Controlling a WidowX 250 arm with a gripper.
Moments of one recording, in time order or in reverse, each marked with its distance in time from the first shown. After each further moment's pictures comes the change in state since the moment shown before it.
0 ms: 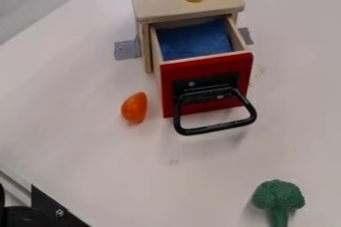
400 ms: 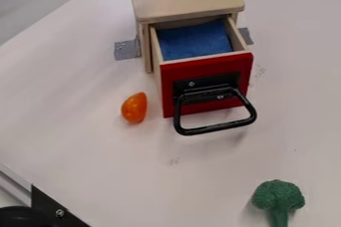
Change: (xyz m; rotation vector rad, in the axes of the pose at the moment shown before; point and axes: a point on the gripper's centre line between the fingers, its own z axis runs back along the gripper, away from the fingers) arm 0.051 0.003 0.023 -0.087 -0.140 0.121
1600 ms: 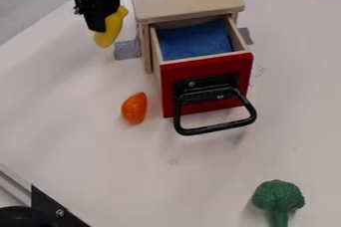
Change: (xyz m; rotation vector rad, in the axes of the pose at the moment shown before) arm 0.128 0.003 -0.102 0.183 -0.334 0.184
